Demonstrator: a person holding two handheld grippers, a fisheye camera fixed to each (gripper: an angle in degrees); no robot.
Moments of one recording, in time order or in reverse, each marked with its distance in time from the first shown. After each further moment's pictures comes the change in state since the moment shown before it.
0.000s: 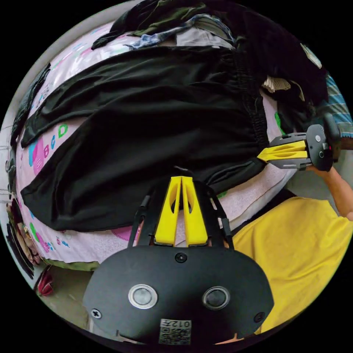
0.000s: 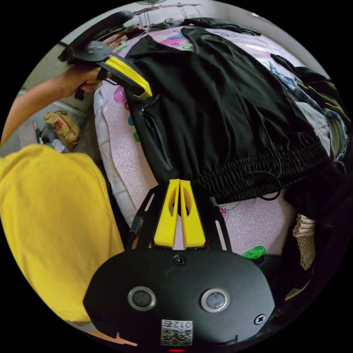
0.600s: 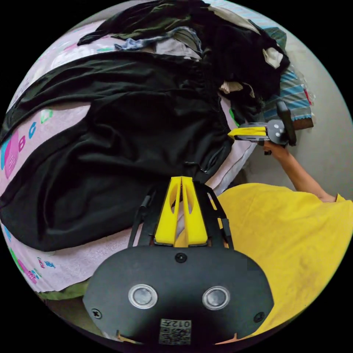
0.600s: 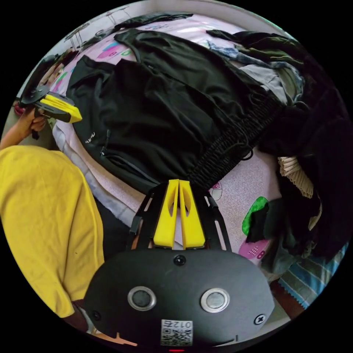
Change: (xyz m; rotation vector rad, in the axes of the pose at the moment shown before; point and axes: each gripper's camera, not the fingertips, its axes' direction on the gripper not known) left arm -0.113 0.085 -0.112 0.108 0.345 0.125; right arm -0.027 -0.072 -0.026 0.022 0.143 0.495
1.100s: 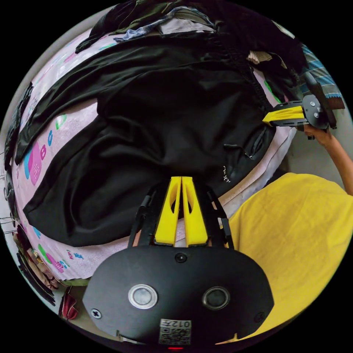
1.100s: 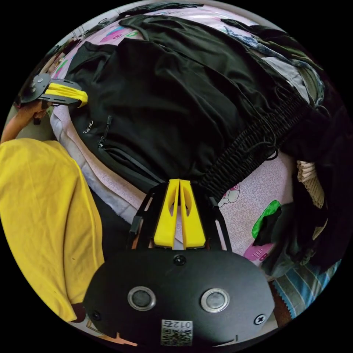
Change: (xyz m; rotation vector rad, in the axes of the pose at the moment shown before) left arm 0.024 -0.022 -0.055 -0.167 -0.331 0.054; right arm -0.037 -0.056 0.015 -0.176 -0.015 -0.098
